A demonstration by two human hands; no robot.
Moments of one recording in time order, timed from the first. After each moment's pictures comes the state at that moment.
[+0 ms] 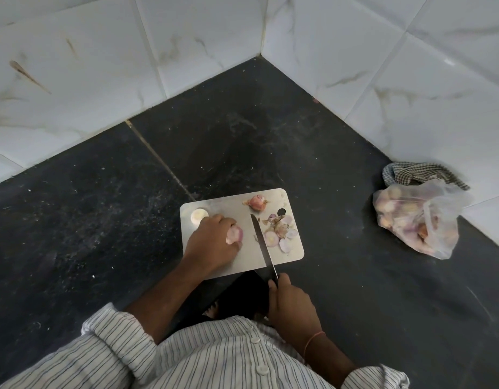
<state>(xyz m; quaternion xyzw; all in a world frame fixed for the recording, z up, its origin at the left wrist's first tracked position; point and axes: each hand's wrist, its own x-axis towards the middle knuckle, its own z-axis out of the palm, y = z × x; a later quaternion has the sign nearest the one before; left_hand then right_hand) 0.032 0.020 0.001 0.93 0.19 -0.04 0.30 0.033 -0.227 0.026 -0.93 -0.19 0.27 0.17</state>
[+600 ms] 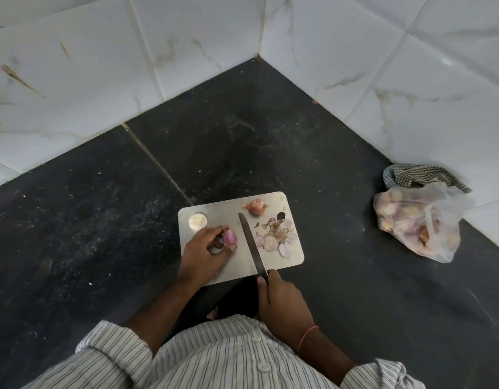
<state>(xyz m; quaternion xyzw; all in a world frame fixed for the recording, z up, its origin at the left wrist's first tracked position) 0.006 0.018 -0.019 0.81 0.27 0.05 0.52 0.043 -0.200 0.039 -0.92 -0.21 0.28 0.20</state>
